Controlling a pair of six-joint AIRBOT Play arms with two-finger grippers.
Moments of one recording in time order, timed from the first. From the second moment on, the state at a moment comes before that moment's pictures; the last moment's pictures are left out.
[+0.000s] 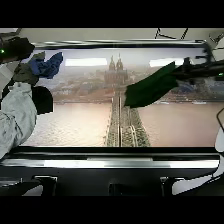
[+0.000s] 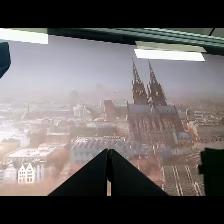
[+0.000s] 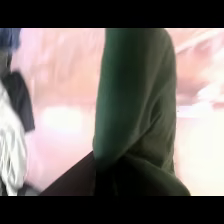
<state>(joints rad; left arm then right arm) -0.05 -1.23 1.69 1.32 -0.94 -1.61 -0.39 -1.74 1.90 -0.67 1.47 1.51</state>
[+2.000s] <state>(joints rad) -0.08 -1.28 1.69 1.31 -0.94 -1.68 -1.11 -1.55 1.22 -1.62 1.42 1.74</state>
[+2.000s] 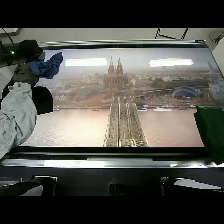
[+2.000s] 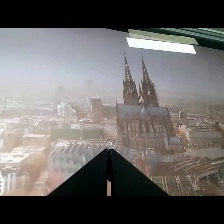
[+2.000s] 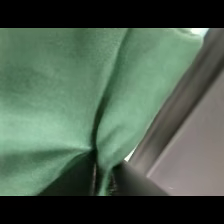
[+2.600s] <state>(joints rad) -0.11 -1.28 1.69 1.33 -0.89 -1.66 -1.04 -1.46 1.75 -1.40 1.25 1.68</state>
